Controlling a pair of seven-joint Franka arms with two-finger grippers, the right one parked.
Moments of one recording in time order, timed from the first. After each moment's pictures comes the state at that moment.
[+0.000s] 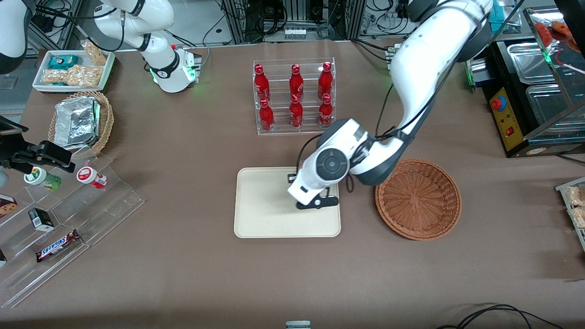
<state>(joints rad) -0.35 0.87 -0.49 -1.20 0.07 1.93 -0.82</state>
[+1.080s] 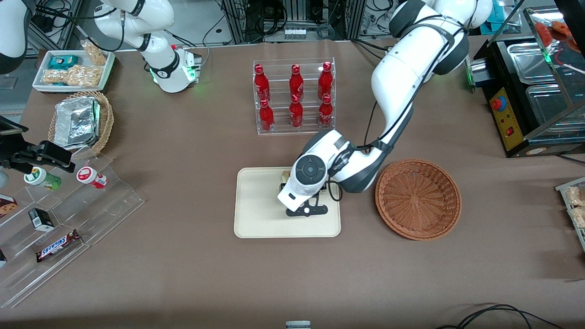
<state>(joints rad) -0.44 0.94 -0.38 -1.08 0.16 1.90 -0.82</state>
